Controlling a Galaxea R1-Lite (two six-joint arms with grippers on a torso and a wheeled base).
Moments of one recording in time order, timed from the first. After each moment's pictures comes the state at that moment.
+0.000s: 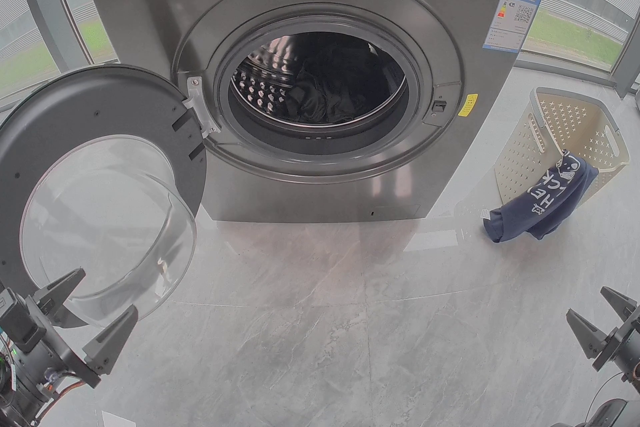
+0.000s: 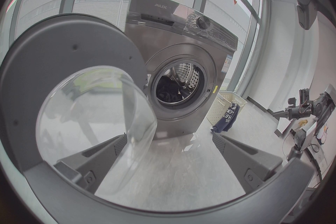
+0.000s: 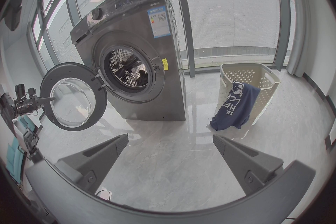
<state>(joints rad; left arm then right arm) -0.52 0.85 -0.02 -0.84 0.14 -0.05 0.38 0.66 -0.02 -0.51 -0.16 0.13</state>
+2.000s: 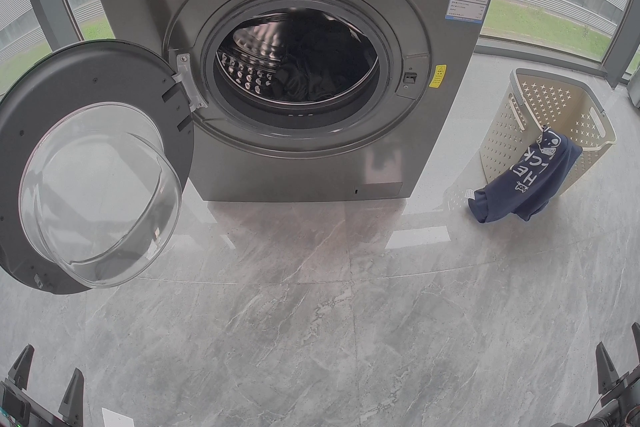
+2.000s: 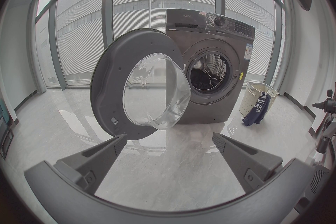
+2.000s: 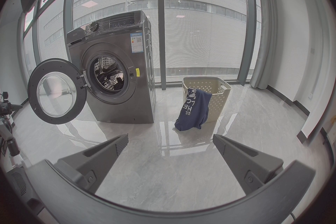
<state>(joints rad) 0.00 0.01 -0.02 0.00 0.01 -0.03 0.00 0.01 -0.02 0.00 -0.05 0.02</state>
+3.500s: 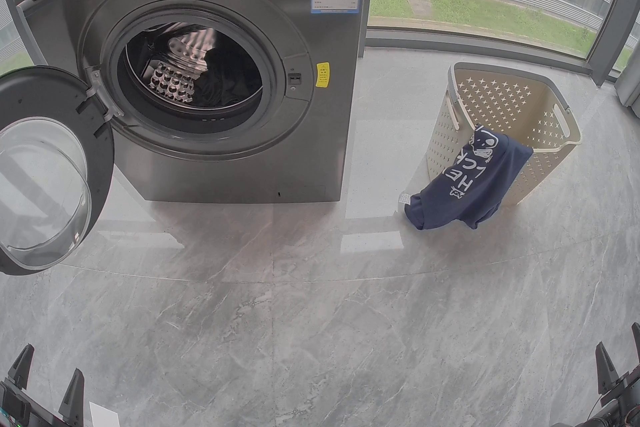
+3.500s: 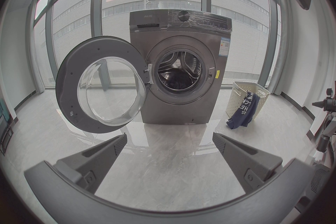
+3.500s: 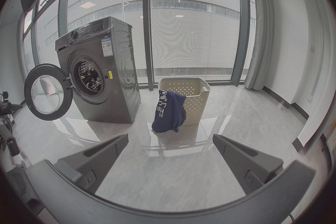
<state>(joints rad) 0.00 0.01 -0.02 0.00 0.01 -0.02 0.00 0.01 -0.02 0.00 -0.05 0.02</state>
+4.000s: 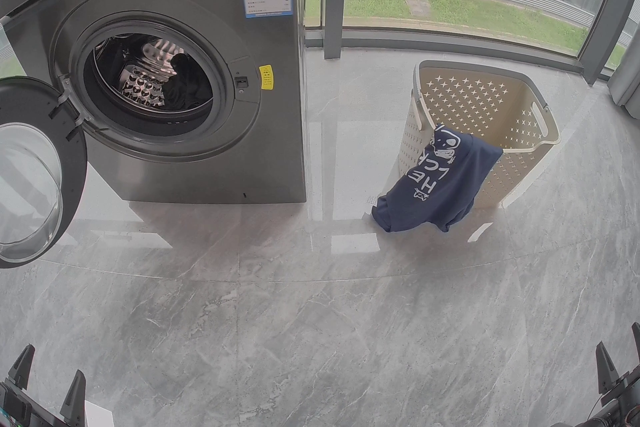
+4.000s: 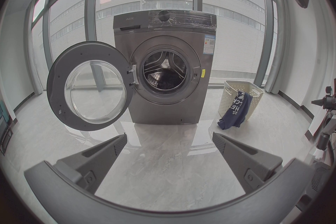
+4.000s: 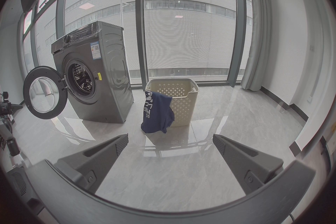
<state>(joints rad) 0.00 0.01 -0.02 0.00 0.00 -0.01 0.00 0.01 -0.02 0.00 -0.05 0.02</state>
